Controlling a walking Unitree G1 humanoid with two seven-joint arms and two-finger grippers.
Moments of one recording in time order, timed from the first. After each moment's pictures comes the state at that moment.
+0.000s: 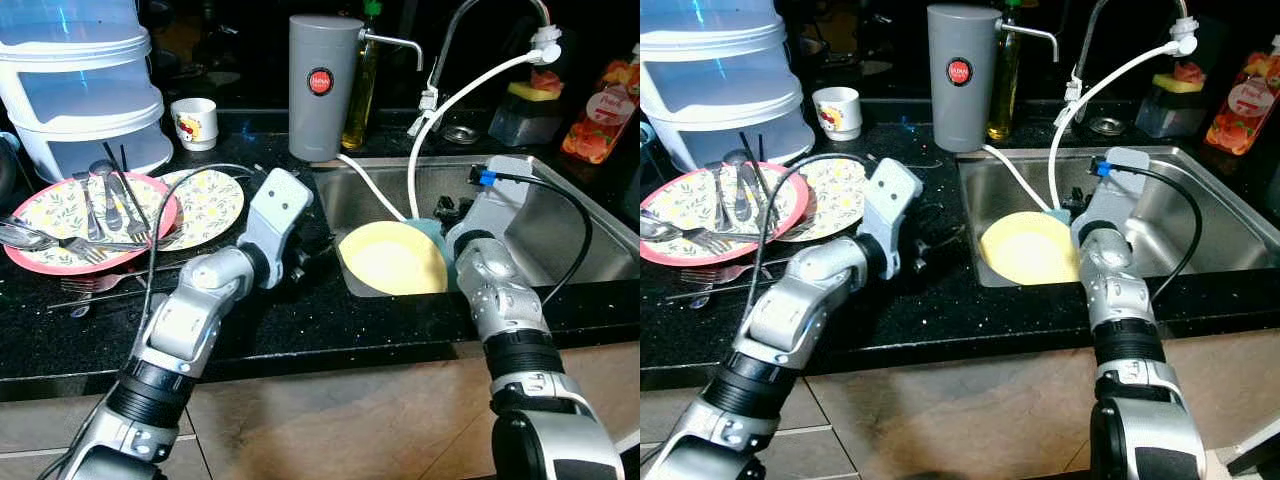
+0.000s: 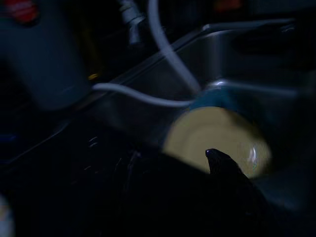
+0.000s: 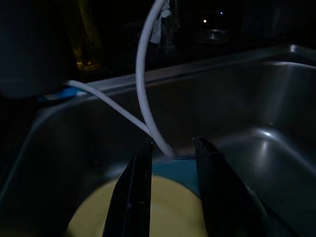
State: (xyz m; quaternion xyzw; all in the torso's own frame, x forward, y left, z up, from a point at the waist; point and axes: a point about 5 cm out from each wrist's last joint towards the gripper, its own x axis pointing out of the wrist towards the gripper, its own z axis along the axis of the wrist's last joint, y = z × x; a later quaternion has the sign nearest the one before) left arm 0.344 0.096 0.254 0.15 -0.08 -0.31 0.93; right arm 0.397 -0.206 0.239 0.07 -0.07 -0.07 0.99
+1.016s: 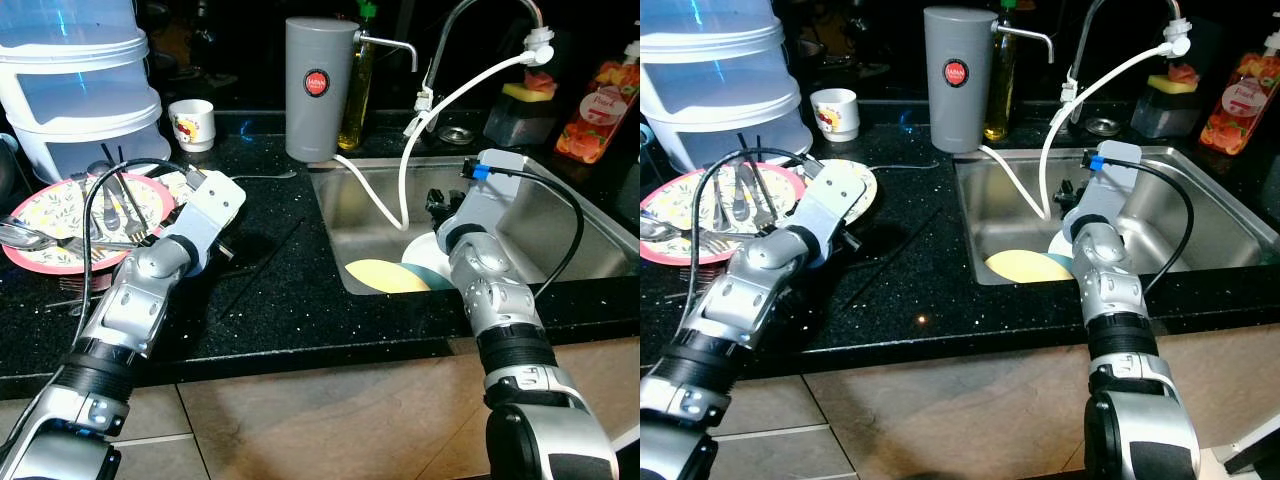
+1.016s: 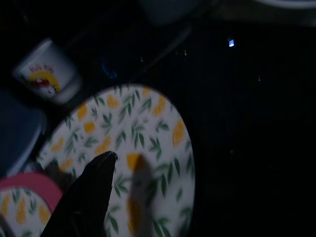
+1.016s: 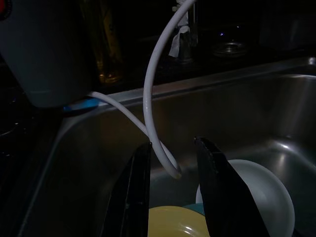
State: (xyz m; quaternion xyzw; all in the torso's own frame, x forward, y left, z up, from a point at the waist) left arm 0.378 0.171 0.241 0.30 0.00 -0.13 0.95; right arm 0.400 -0.194 0.248 0.08 -0.09 -0.04 0.99
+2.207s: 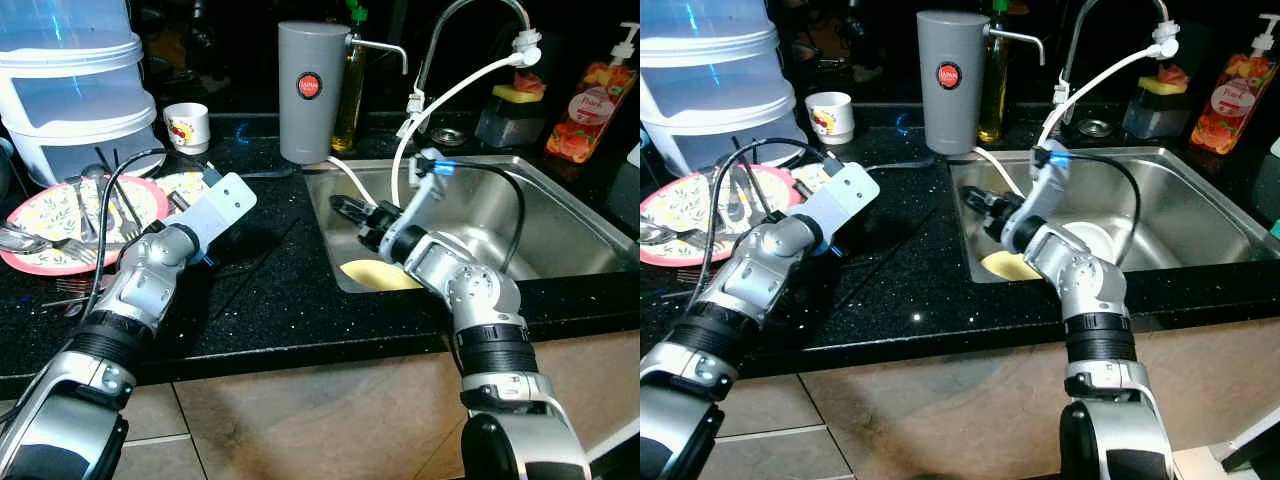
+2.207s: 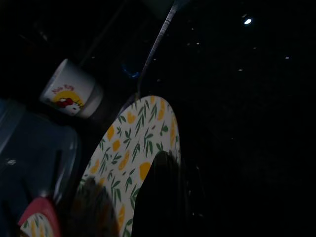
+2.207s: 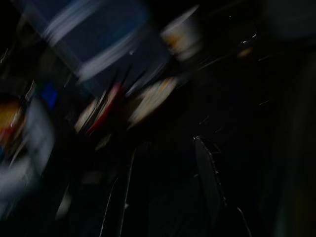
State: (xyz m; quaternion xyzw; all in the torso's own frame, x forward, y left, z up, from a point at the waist) left arm 0.394 0.175 0.240 0.40 0.02 -0.11 0.91; right arm 0.367 -0.102 0.256 0.22 0.02 0.38 0.90
